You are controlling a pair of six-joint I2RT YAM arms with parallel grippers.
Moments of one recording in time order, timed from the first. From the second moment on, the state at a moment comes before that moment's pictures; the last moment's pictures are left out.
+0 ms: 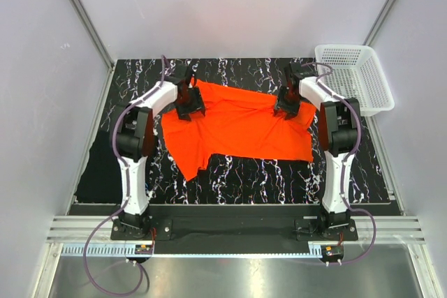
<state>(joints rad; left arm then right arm) -0.29 2.16 1.69 -0.72 0.13 -0.62 0.18 2.20 1.72 -0.77 -0.06 0.51</state>
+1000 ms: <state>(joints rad) -0.27 1.20 0.59 -0.63 0.15 -1.00 -0.01 1.27 0.85 -0.78 -0.11 0.75</state>
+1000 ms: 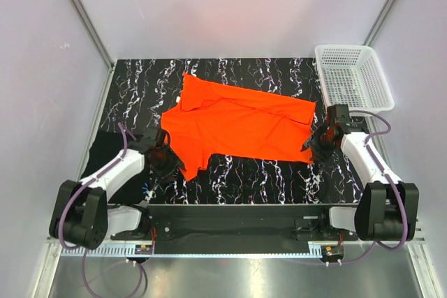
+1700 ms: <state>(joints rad) -0.30 1.40 0.65 -0.61 0.20 -0.99 -0.14 1.33 0.81 -0.75 -0.13 0.78</state>
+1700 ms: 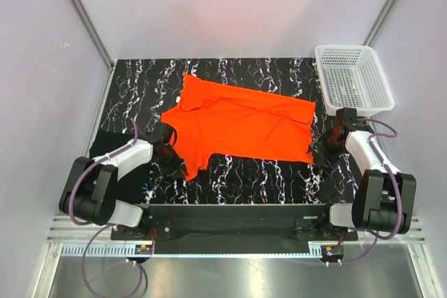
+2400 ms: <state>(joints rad) -0.31 1.32 0.80 -0.63 0.08 -0.80 -0.22 1.38 0.70 -0.67 -0.23 0.83</state>
